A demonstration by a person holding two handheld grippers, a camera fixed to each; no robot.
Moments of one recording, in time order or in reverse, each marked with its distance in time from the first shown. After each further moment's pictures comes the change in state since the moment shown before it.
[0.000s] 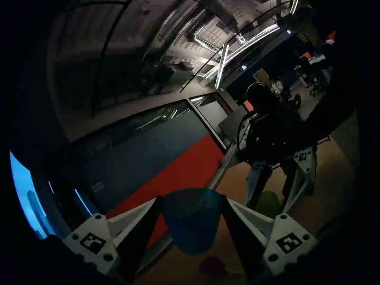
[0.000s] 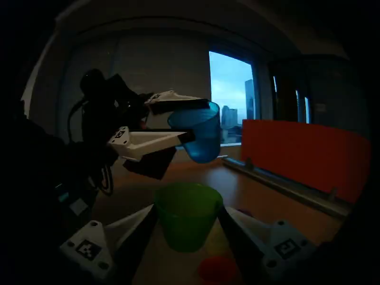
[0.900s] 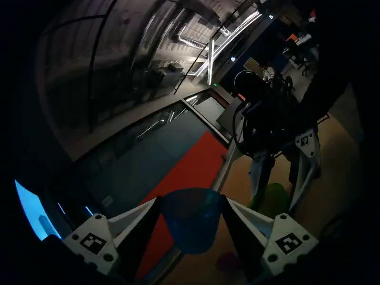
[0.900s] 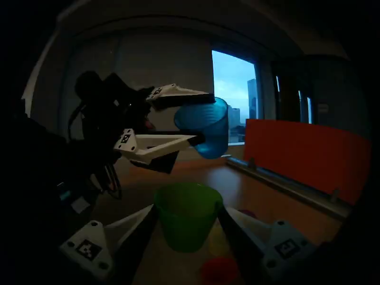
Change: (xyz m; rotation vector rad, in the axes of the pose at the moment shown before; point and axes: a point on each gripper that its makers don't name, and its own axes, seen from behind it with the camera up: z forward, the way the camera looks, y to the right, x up) left arm 0.004 -0.003 -0.001 0.013 -0.004 0.164; right arm 0.001 -0.006 0.003 0.014 -0.007 -0.006
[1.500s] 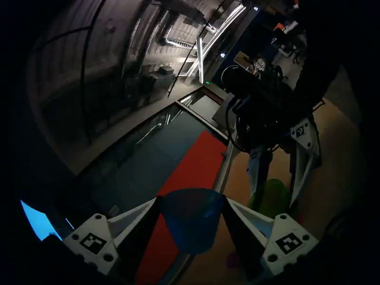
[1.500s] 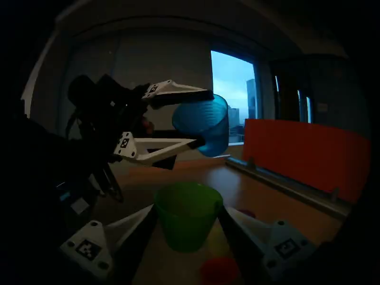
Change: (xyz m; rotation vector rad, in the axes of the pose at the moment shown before) left arm 0.006 0.004 0.004 -0.009 0.005 0.118; right arm -0.002 0.002 0.000 -0.002 0.003 0.005
